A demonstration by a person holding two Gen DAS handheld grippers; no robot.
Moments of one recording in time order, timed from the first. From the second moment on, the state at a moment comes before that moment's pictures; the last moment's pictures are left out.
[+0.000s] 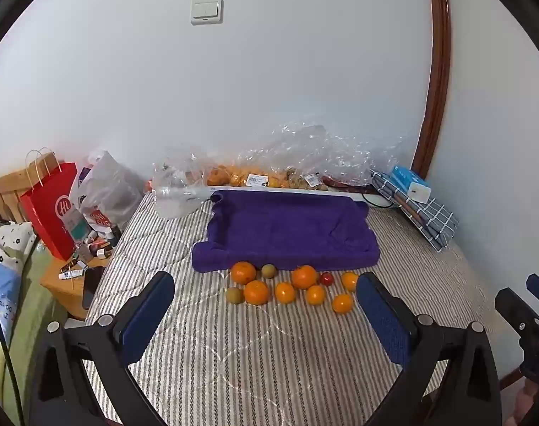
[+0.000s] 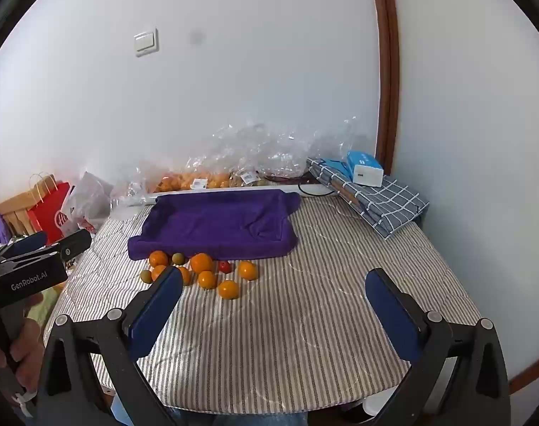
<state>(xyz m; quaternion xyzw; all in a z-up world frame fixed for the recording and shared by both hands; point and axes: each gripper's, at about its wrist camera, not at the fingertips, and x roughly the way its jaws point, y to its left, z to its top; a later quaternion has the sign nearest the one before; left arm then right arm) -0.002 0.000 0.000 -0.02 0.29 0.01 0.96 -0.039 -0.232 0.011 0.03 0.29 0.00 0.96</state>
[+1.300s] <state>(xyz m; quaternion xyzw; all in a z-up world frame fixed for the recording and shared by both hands) -0.011 -0.007 0.005 -0.02 0.30 -0.01 0.95 -0.047 -0.227 0.019 0.03 0.29 0.00 0.96</state>
